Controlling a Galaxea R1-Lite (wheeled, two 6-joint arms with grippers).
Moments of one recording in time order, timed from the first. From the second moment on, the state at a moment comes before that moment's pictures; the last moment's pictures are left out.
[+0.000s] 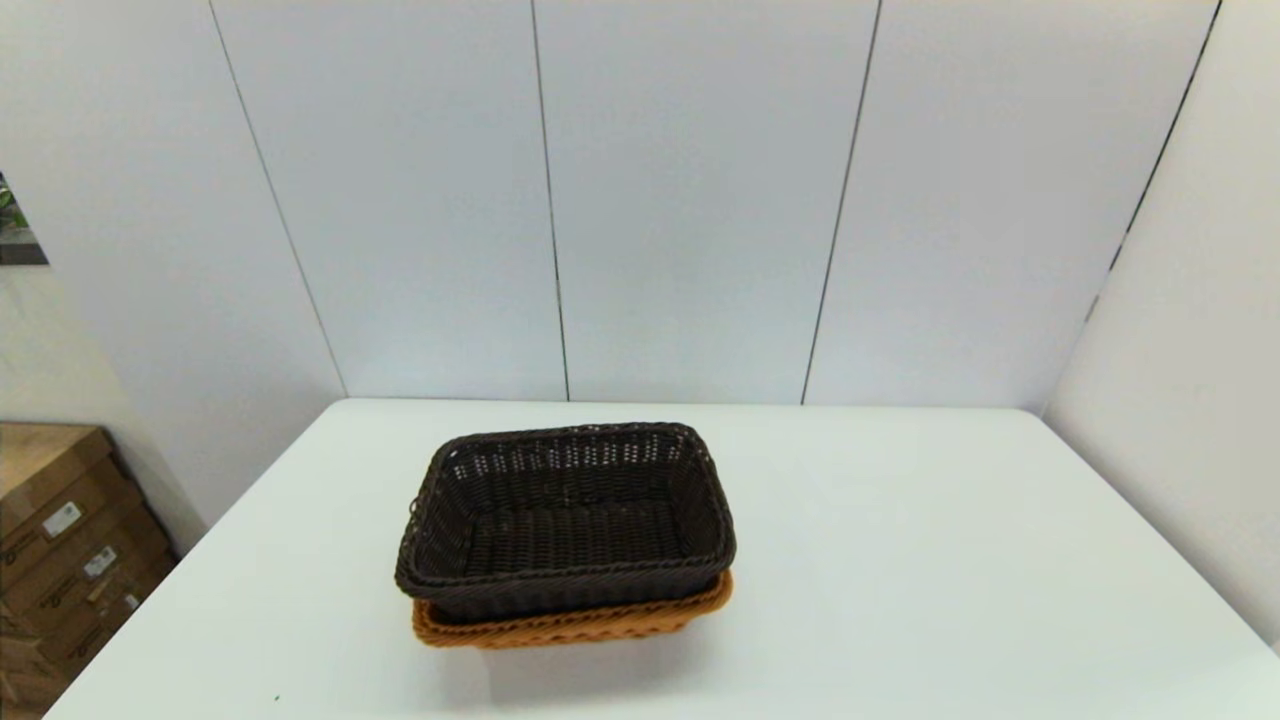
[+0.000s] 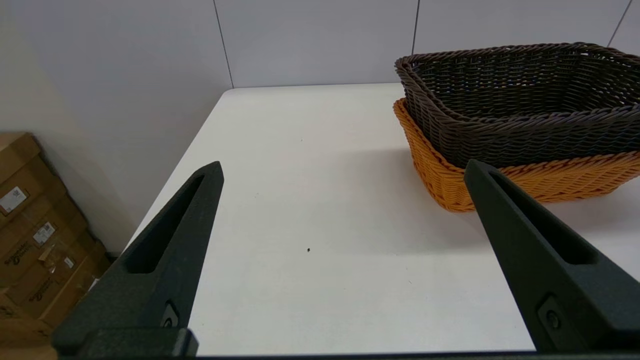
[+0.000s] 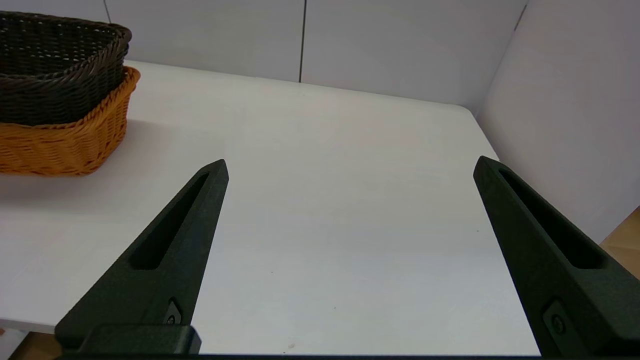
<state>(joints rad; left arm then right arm) 0.00 0.00 0.00 0.00 -0.01 0.01 -0.01 0.00 0.00 0.01 0.05 -0.10</state>
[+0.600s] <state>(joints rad) 0.00 0.00 0.00 0.00 -0.01 0.01 -0.01 0.00 0.00 0.01 0.03 -0.05</state>
